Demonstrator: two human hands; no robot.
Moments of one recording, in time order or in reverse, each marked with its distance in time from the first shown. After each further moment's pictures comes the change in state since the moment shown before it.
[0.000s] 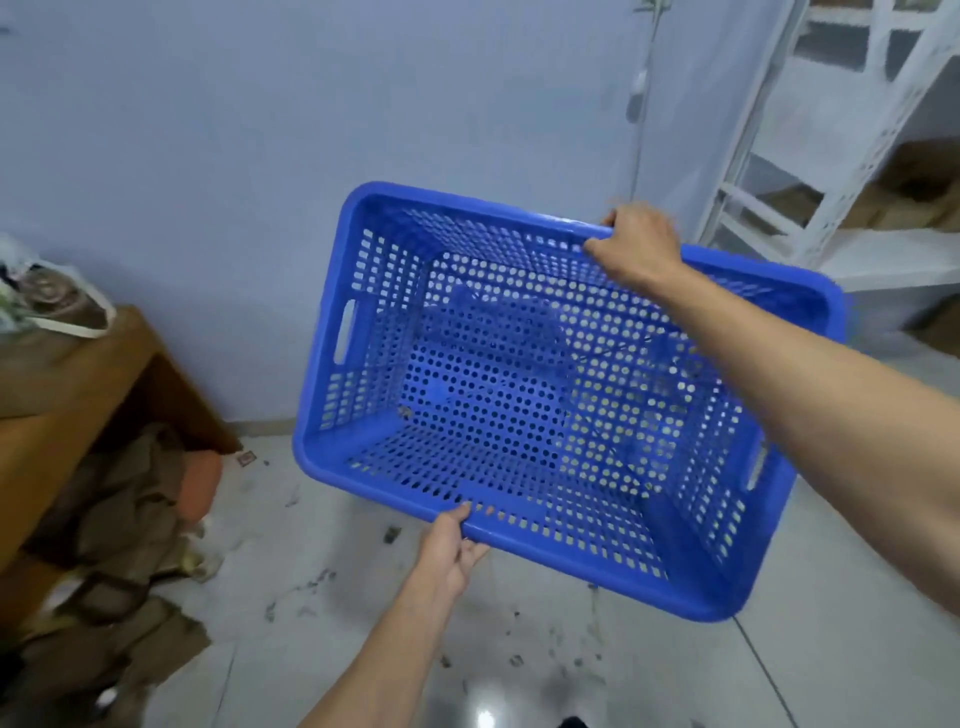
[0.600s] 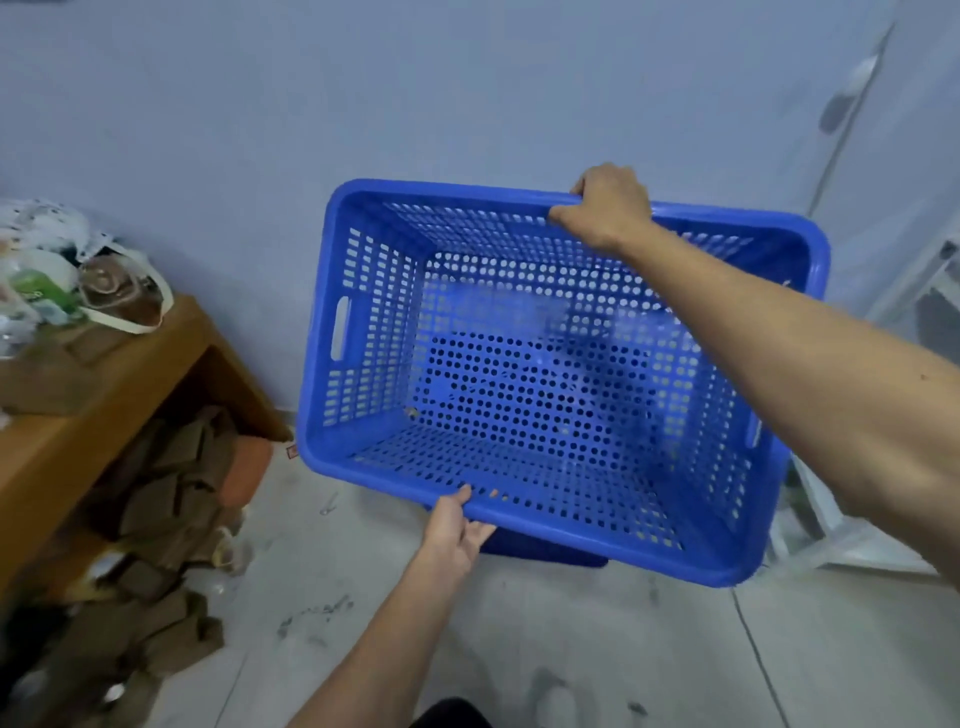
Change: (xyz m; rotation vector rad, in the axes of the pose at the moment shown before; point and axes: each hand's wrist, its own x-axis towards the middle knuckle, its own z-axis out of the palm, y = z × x) left_hand 0.176 0.169 0.108 -0.279 0.159 0.064; right_hand 0.290 -0.099 0.175 0.102 -0.203 -0.252
